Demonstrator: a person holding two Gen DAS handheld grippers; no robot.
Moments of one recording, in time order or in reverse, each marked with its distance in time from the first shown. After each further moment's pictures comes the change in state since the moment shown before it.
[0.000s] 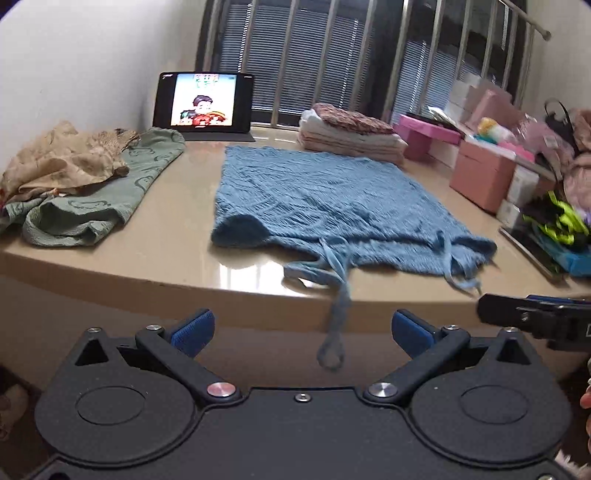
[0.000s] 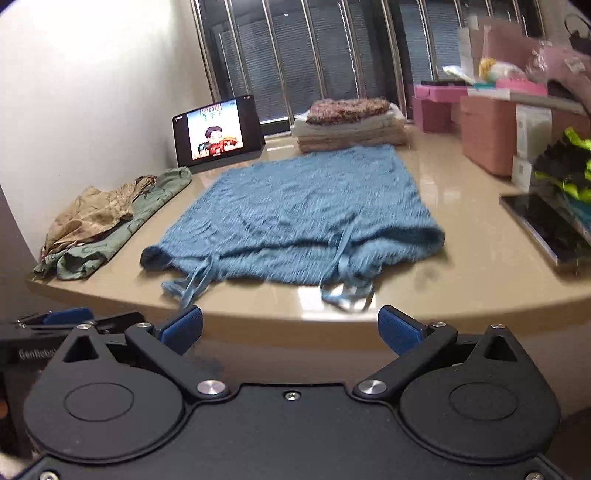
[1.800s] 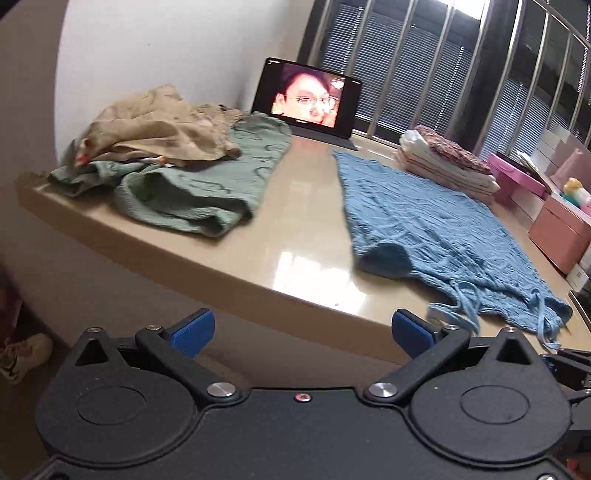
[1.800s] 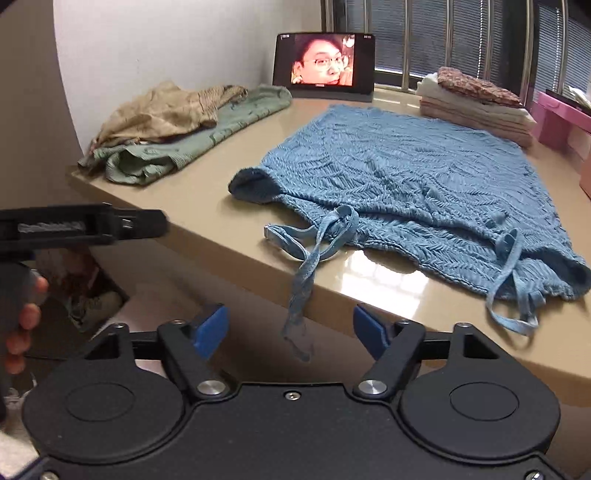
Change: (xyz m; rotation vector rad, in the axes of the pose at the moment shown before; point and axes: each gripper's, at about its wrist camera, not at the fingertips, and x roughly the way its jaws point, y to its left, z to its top) left arm 0.001 0.101 0.014 -0.248 -0.001 0.165; right arm 0.077 0.092 0.005 -0.317 0.211 0.144
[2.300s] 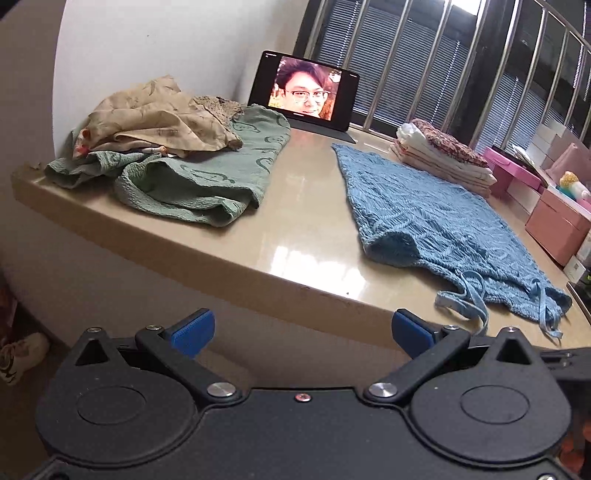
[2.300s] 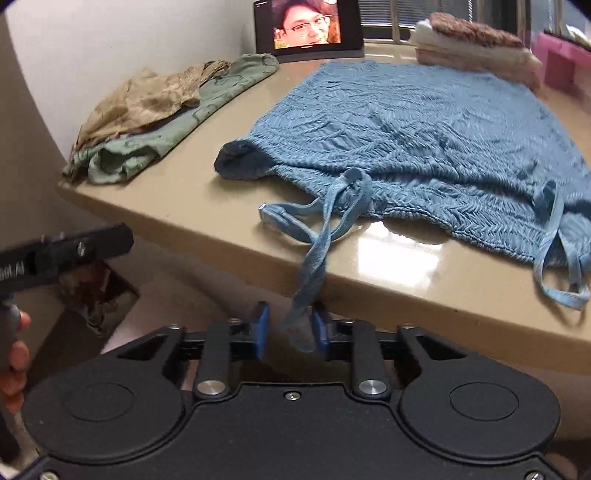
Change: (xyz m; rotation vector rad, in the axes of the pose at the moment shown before) left arm 0.004 0.011 -0.005 0.019 0.019 -0.034; right arm 0.031 -0.013 0.003 0.157 0.092 0.049
